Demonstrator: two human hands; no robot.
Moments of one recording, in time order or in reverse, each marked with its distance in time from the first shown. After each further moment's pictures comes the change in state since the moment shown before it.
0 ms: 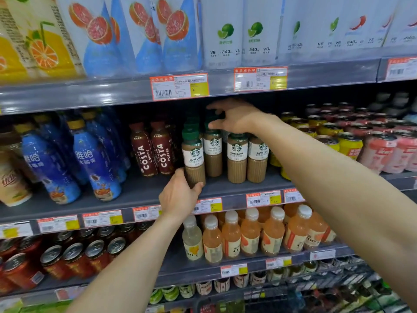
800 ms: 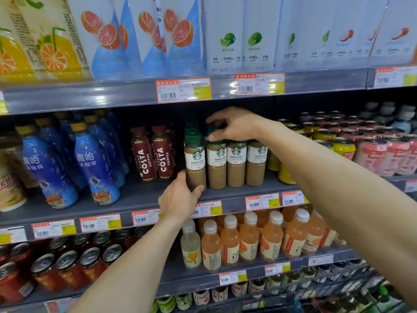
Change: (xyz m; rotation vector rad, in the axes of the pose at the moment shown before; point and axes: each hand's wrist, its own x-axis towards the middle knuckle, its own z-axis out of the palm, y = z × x) left_hand 0.000 -0.001 -0.001 0.015 -0.020 0.013; right_hand -0.020 -0.008 -0.005 0.022 -0.035 -0.063
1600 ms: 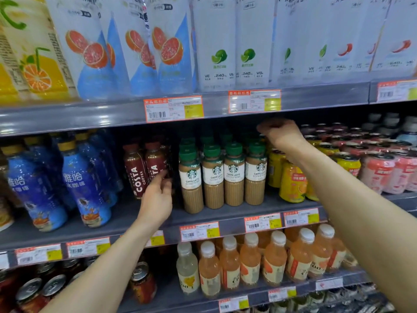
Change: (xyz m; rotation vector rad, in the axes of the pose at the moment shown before) left_hand 0.051 -0.024 -0.017 -0.559 -0.025 -0.078; right_hand -0.020 0.093 0.002 0.749 0.613 0.464
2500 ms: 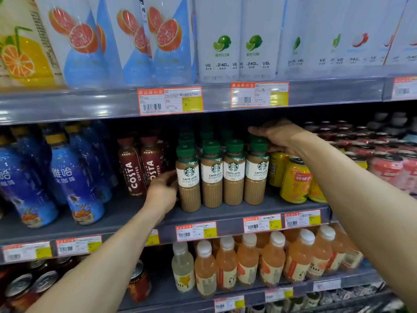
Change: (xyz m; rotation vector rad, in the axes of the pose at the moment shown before) left_hand 0.024 -0.005 0.026 -0.139 -0.071 -0.121; right_hand 0.021 0.003 0.004 -0.053 -0.293 0.180
